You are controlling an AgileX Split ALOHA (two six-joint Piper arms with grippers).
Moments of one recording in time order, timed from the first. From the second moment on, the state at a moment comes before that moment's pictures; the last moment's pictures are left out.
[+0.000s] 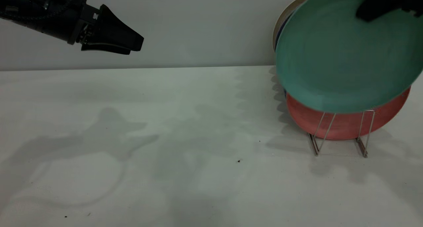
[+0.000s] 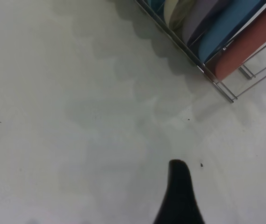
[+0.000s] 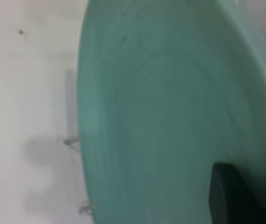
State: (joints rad) left arm 0.04 2.07 -1.31 -1.25 0.86 1.48; right arm 0.10 1.66 -1.22 0.48 0.60 -1.54
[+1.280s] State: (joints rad) left arm 0.04 2.07 -1.31 -1.23 0.86 1.47; right arm 0.10 1.73 -1.06 0.60 0.43 -1.70
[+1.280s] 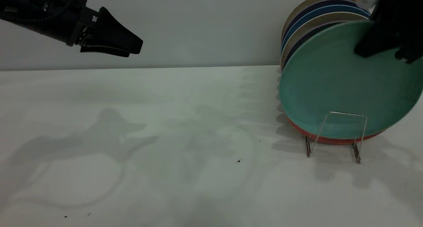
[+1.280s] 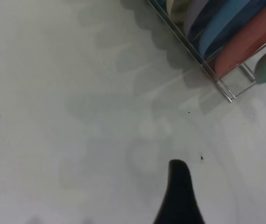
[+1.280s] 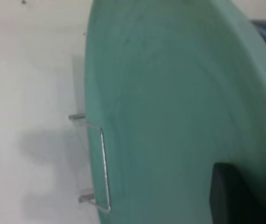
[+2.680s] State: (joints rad) left arm 0.04 2.04 -1.31 -1.20 0.89 1.40; right arm 0.10 1.52 -1.06 0.79 0.68 -1.22
